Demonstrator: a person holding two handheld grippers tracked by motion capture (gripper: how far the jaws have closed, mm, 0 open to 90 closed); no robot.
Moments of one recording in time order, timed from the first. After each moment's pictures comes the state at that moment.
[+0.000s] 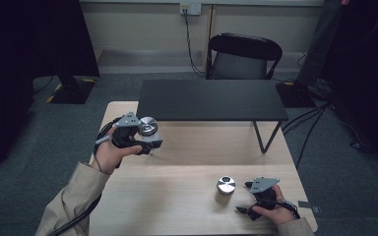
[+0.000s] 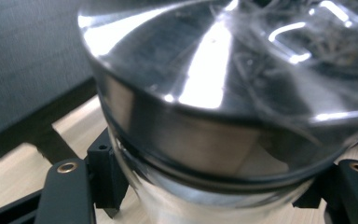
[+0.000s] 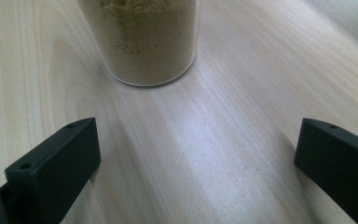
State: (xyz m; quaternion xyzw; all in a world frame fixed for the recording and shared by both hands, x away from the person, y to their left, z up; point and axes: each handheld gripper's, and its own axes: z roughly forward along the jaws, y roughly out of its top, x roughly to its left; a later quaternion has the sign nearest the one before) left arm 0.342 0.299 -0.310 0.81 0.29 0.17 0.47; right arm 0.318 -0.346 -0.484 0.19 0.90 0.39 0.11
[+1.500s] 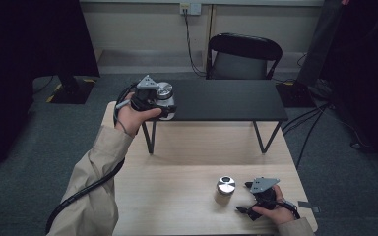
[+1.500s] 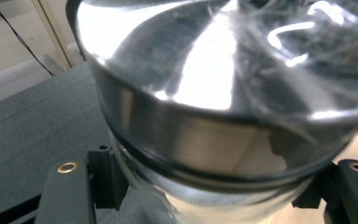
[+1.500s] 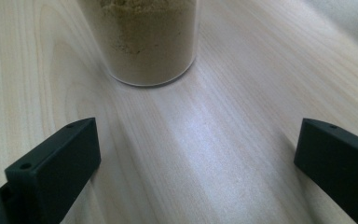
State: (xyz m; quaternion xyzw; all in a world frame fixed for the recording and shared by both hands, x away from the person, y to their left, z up) left arm 0.402 0.244 -0.259 0.79 0.33 0.22 0.47; right arm 0.318 -0.346 -0.485 0.19 0.89 0.39 0.11
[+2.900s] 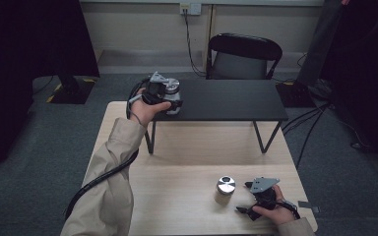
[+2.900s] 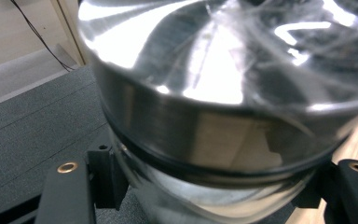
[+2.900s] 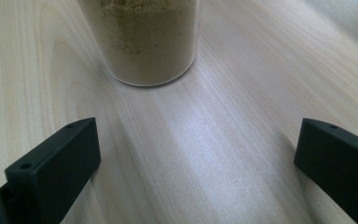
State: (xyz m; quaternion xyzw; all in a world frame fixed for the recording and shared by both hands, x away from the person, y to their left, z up) left arm 0.435 0.220 -0.271 0.79 0.35 0.22 0.45; right arm 0.318 -0.346 -0.485 0.19 0.89 0.39 0.11
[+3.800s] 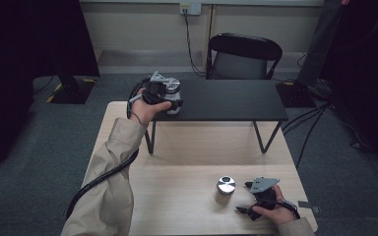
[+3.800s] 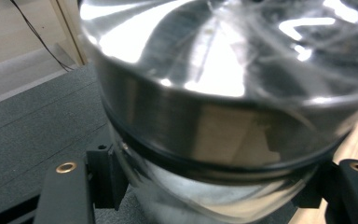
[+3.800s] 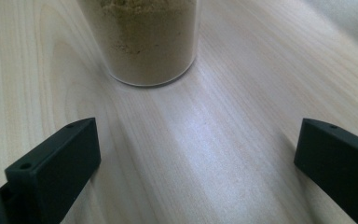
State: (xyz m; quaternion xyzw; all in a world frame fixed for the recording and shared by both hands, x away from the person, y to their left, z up) left arm 0.436 0.223 -0.273 0.78 0.36 0.22 0.47; right arm 0.318 -0.346 -0.485 0.19 0.89 0.39 0.11
